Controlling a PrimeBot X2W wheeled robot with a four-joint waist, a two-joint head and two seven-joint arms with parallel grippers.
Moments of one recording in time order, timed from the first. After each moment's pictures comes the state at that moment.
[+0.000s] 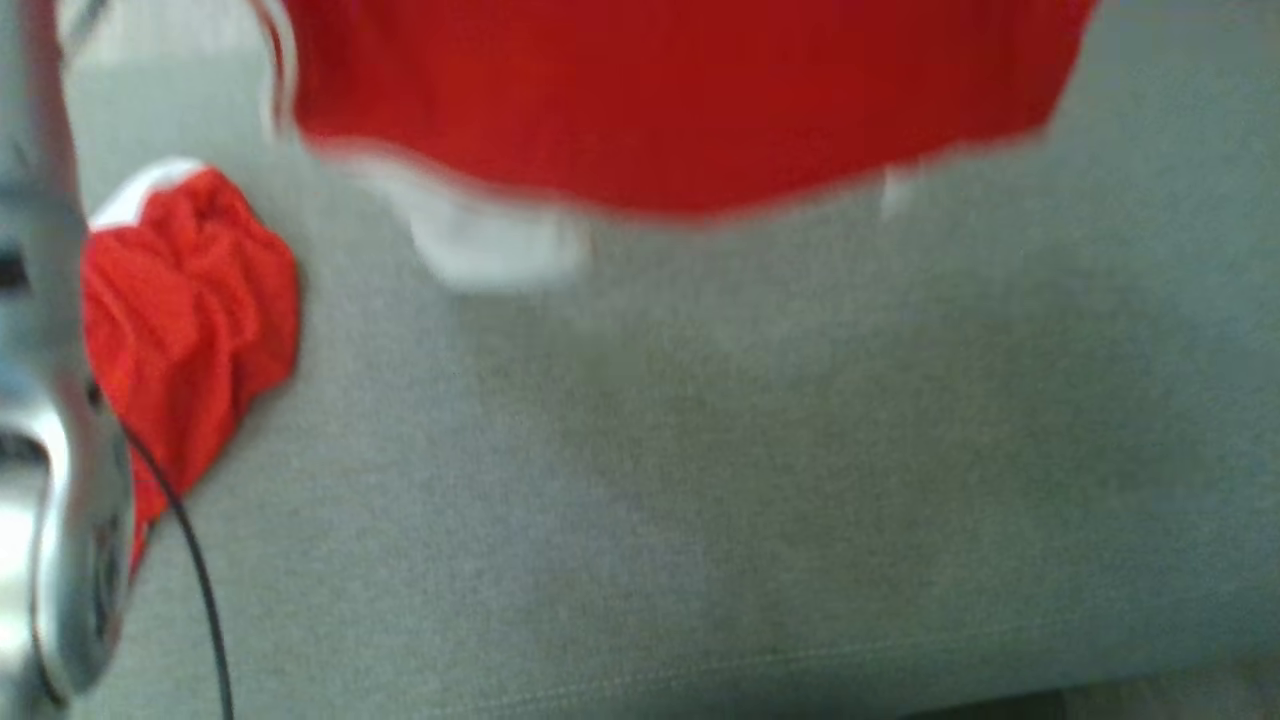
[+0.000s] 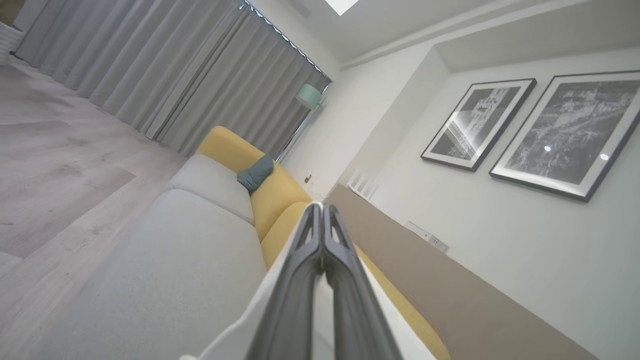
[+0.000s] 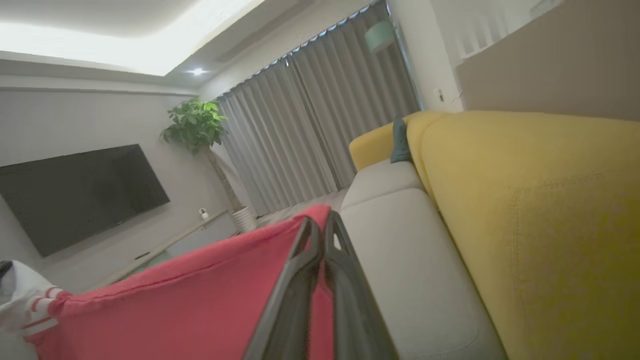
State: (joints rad) left arm -1.24 0.21 -0.17 0.46 -0.89 0.21 0.10; right arm -1.26 -0.35 0.30 0.66 0.99 0.13 0.29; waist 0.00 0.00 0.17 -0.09
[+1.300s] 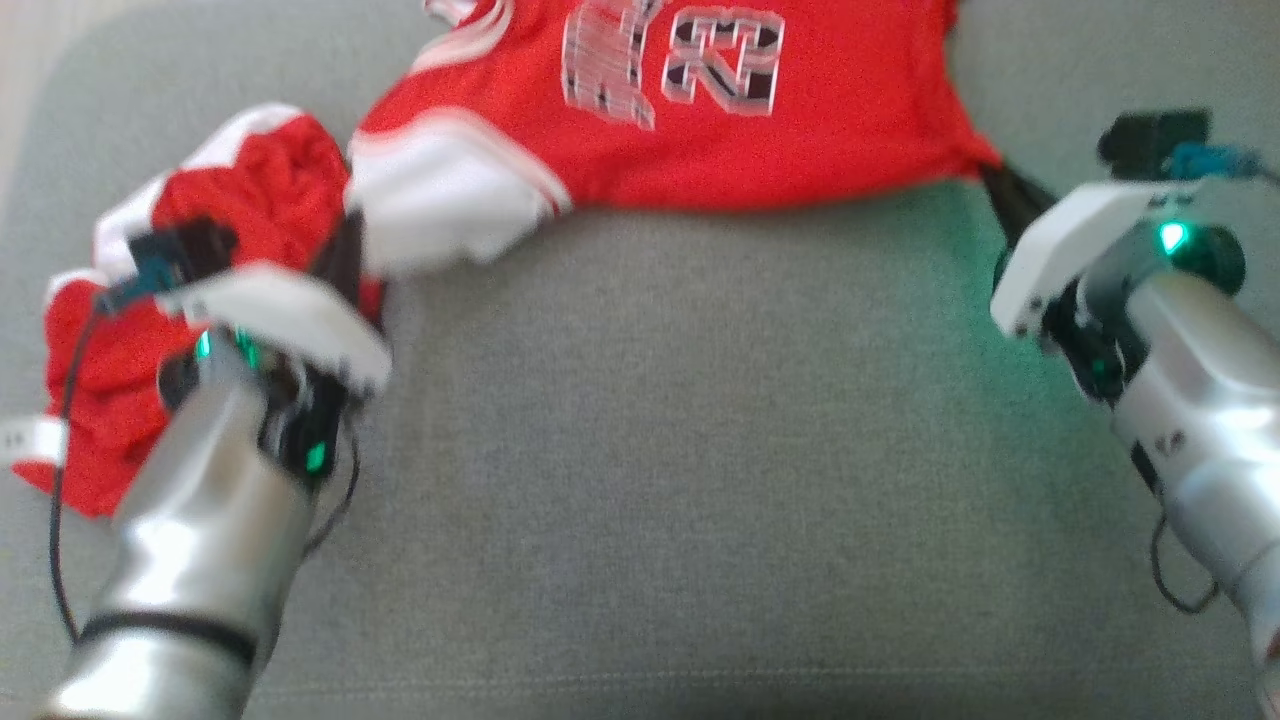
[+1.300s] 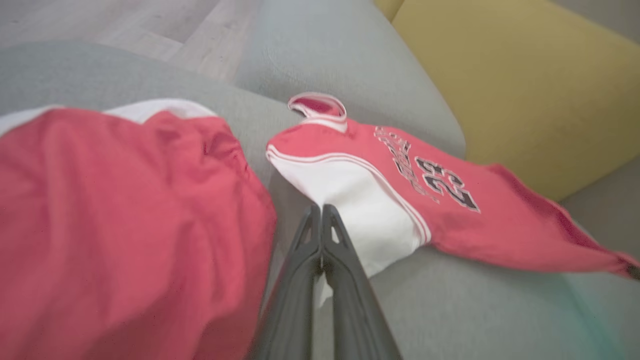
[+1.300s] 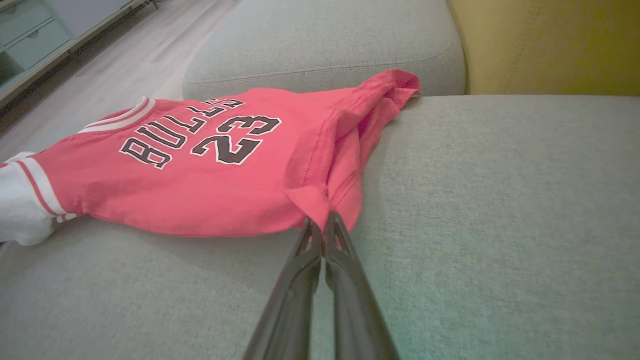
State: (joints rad) left arm -0.73 0.18 -0.45 0.91 -0.84 -0.12 -0.17; right arm -0.92 -0.33 0.79 1.03 0.90 0.13 0.00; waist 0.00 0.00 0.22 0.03
